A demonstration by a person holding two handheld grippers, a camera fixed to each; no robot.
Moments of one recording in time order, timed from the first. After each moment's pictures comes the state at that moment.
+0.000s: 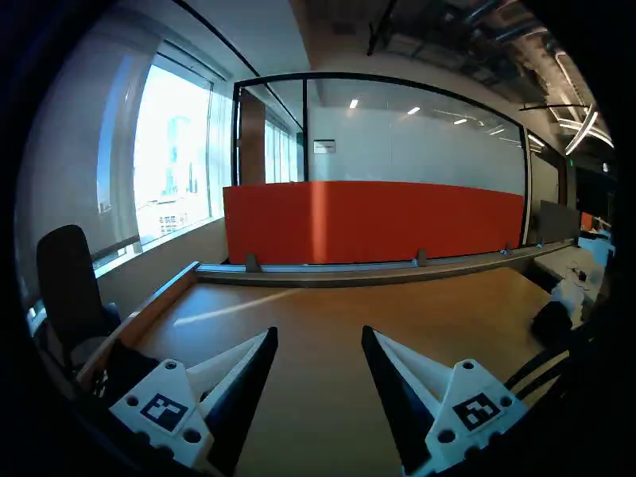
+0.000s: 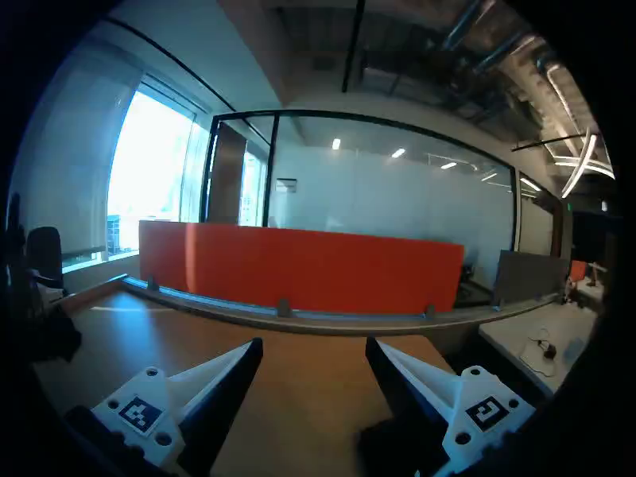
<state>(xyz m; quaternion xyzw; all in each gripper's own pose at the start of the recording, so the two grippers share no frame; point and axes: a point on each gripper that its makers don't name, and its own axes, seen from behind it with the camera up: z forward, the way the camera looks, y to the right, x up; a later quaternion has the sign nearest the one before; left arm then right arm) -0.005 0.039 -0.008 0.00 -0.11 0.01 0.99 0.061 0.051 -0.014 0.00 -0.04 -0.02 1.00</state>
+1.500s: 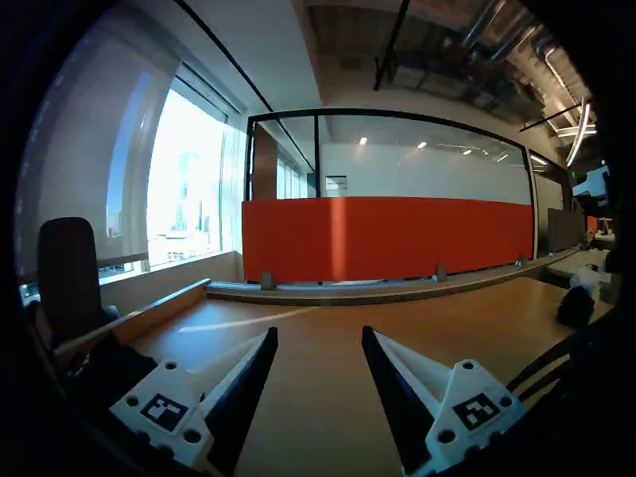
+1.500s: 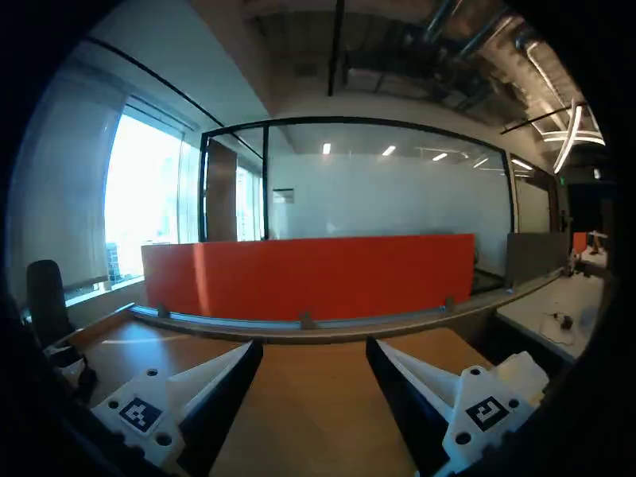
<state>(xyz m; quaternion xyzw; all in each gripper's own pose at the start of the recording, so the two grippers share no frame) -0.081 -0.005 0.010 0.02 -0.01 0.01 1.00 0.064 -0.017 0.008 0.00 -0.03 0.03 1.00</state>
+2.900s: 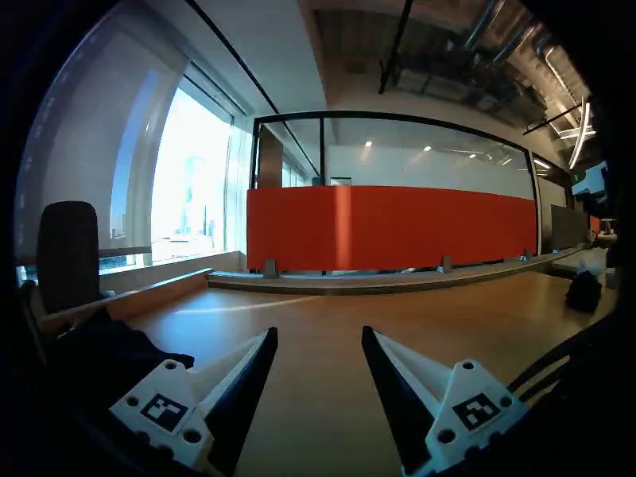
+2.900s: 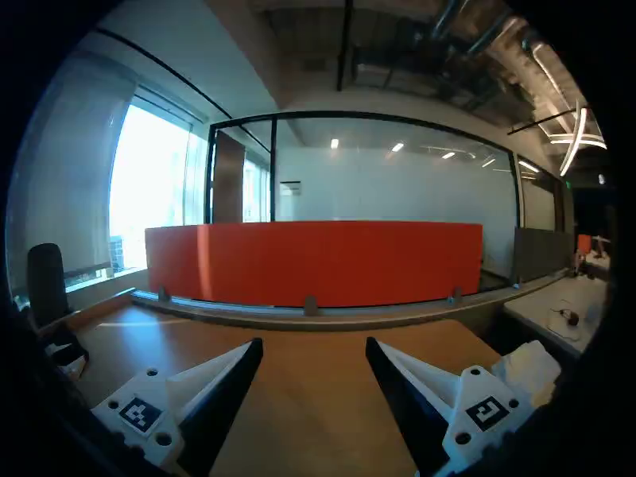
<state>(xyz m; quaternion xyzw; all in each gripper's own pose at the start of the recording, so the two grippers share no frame) -0.138 -0.011 0.014 0.03 0.01 0.00 1.00 0.014 -0.023 0.022 0.01 -0.03 0.02 1.00</state>
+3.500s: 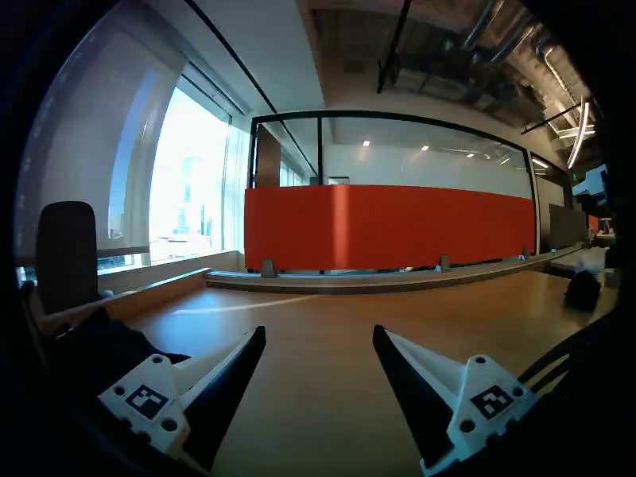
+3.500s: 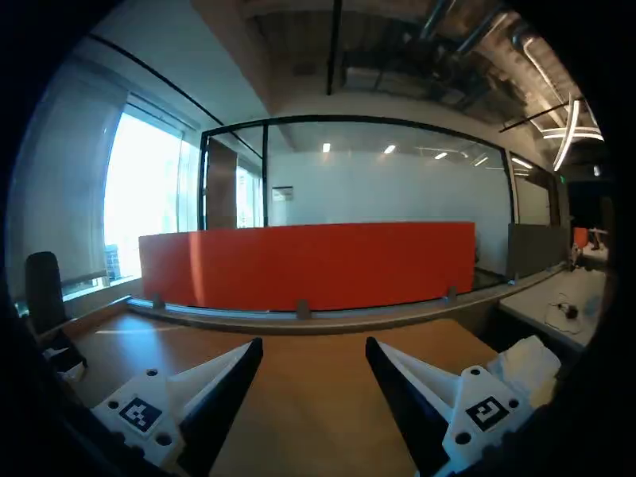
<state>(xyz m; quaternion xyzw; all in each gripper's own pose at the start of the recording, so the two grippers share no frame) -0.140 -0.008 0.015 0.02 0.01 0.00 1.00 0.013 -0.002 0.021 0.00 -0.02 0.03 1.00</state>
